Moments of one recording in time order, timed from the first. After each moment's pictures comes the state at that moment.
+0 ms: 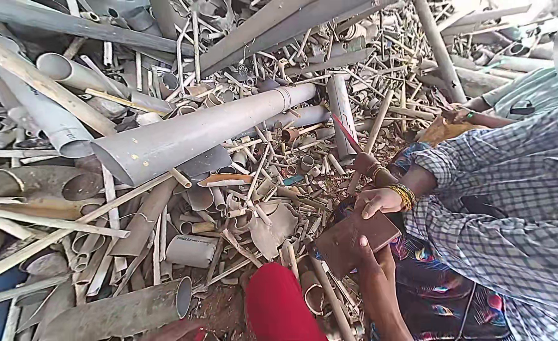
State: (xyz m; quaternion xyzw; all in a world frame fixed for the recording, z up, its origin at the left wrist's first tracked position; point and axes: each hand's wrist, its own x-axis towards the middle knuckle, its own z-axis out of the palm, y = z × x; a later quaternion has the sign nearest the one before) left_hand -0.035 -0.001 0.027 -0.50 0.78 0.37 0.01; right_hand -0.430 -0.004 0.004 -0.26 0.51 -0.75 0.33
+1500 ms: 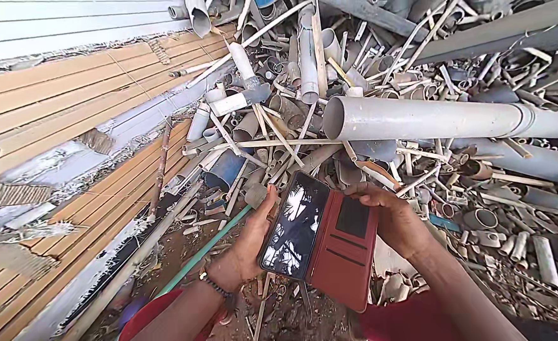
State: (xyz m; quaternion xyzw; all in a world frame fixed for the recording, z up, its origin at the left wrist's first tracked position) left_hand 0.018 0.067 0.078 -0.37 0.19 0.61 -0.67; right_hand -0.163 -0.110 0.092 -0.61 0.27 -0.27 0.69
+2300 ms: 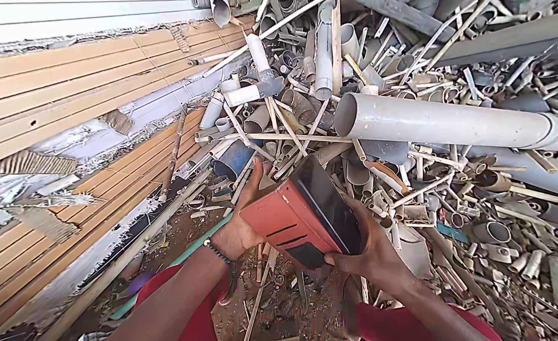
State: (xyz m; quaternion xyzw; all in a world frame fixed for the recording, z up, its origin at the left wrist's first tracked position) left_hand 0.031 0.063 0.079 -0.32 0.13 0.59 -0.74; right_hand -0.172 -0.058 0.062 -0.76 0.16 -0.25 0.57
